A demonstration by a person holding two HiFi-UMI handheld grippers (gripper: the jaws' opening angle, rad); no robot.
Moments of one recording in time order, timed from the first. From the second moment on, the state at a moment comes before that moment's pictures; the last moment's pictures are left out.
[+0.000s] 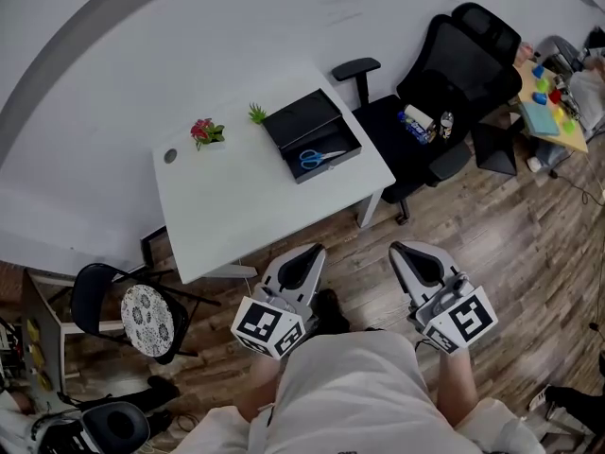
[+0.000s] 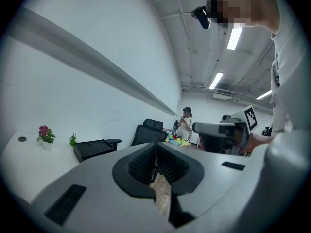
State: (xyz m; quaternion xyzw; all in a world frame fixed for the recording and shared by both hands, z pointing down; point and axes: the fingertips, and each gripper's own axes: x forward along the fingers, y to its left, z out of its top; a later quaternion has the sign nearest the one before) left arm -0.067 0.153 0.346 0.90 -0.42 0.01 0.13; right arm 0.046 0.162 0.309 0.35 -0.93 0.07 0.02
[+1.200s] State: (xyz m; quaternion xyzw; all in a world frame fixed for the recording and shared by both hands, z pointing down) left arm -0.128 0.085 0.389 0.89 -0.42 0.04 0.17; right arm -0.021 0.089 0.343 0.34 -0.93 0.11 0.06
